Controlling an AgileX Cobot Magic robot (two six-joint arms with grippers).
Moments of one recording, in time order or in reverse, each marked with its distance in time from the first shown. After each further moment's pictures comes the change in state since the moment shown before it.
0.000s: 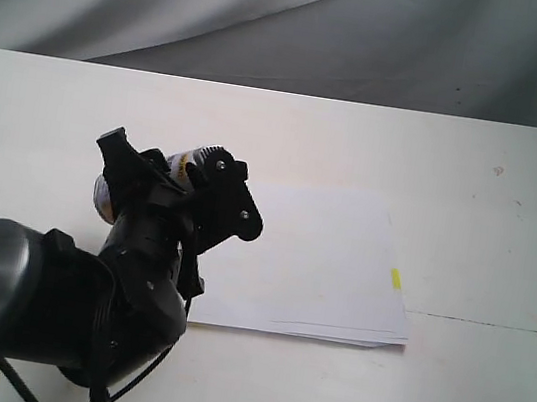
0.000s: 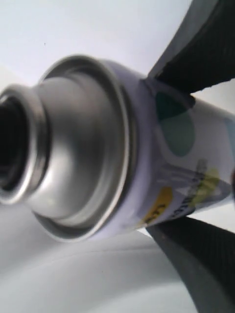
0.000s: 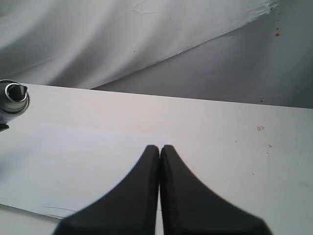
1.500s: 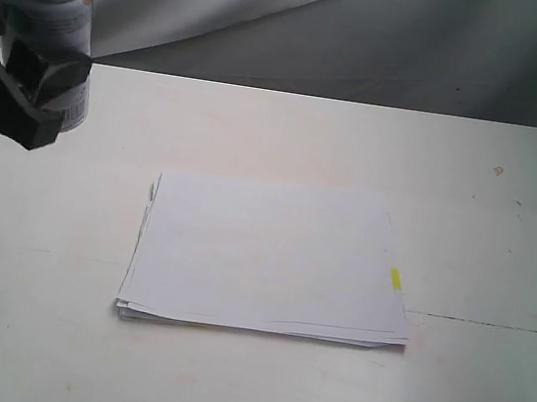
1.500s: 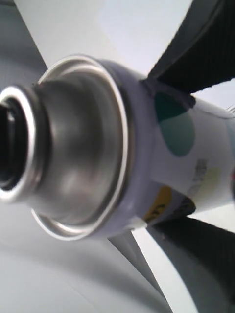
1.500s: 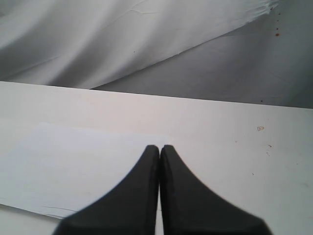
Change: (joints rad) left arm 0.536 -0.832 0.105 -1.277 -0.805 1.215; right arm 0.000 0.000 0.000 0.000 0.000 0.000
